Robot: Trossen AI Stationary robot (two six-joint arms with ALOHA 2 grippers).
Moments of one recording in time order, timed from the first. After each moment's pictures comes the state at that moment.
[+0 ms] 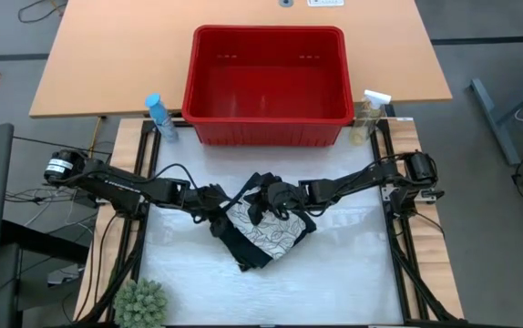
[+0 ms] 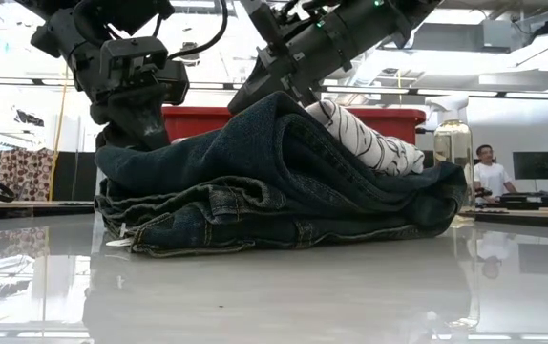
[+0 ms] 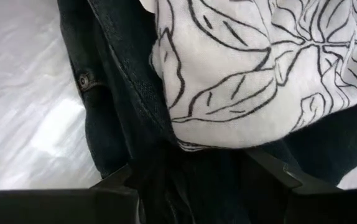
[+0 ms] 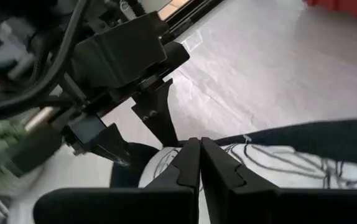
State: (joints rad) left arm -0.09 1.32 0.64 -0.17 -0.03 -0.72; right arm 0.10 1.79 1.16 0.16 0.31 0.66
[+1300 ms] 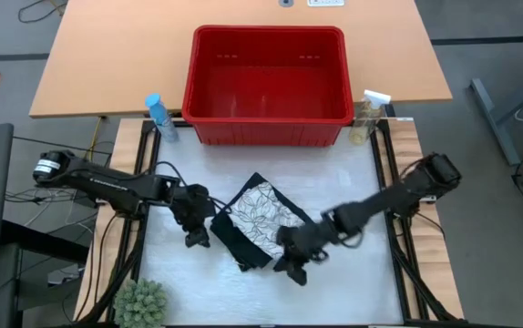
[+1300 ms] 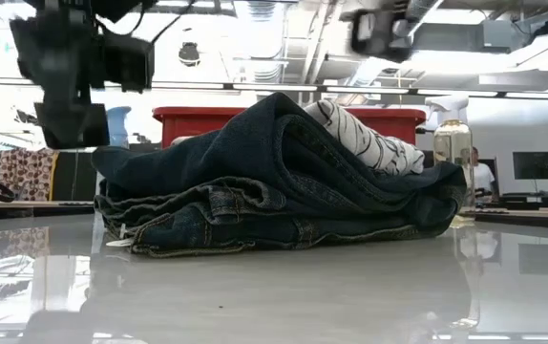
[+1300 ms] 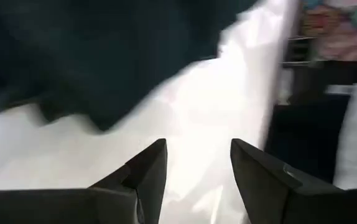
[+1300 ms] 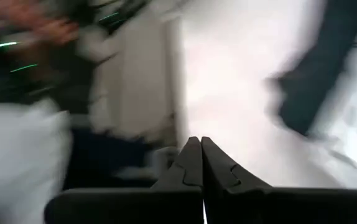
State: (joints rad) left arm -0.09 1.19 0.64 -0.37 0.48 -0.70; right arm 0.34 1.64 1.16 -0.04 -0.31 0.80
